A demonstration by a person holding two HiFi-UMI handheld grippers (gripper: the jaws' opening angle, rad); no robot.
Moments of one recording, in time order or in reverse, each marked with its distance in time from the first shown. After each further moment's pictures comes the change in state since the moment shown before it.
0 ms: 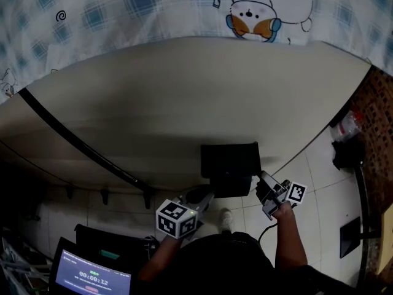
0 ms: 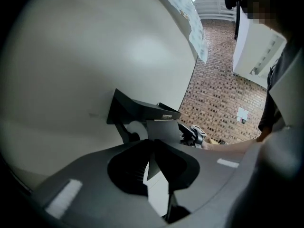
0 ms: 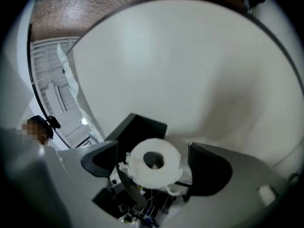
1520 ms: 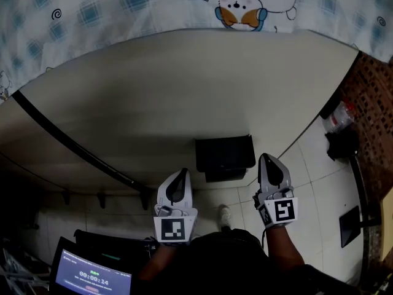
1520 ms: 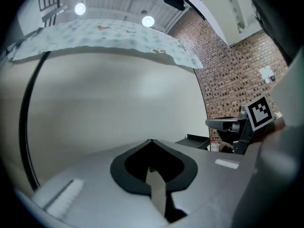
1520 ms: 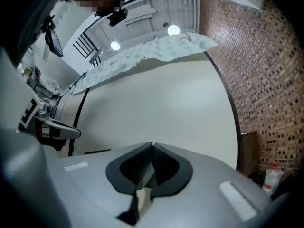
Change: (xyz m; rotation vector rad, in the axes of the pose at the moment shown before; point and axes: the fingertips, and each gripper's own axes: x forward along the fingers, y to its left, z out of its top) left arm -0.075 0.010 0.097 0.411 -0.433 0.456; right arm 0.018 0.150 0.014 -1.338 -0.286 -0.512
